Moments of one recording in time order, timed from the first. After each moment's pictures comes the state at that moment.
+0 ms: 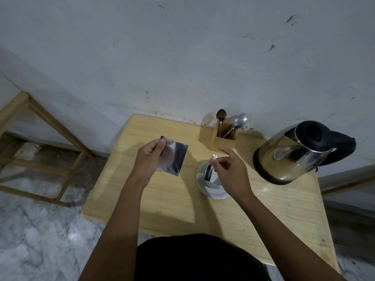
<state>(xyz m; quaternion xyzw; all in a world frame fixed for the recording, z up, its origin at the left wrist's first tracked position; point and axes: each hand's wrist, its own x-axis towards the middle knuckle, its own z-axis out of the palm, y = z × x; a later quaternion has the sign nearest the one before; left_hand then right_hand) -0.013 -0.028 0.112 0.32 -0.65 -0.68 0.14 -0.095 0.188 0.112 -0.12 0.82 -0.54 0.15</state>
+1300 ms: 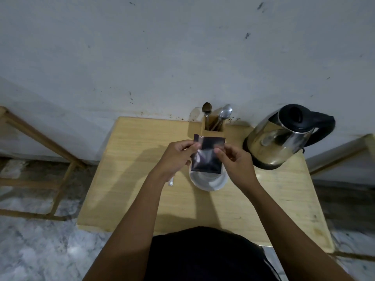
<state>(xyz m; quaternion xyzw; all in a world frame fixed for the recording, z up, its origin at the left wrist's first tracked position) -0.055 0.036 0.118 0.18 -0.69 -0.70 -0.05 -0.099 0.223 0.115 -0.13 0.79 -0.58 0.13</state>
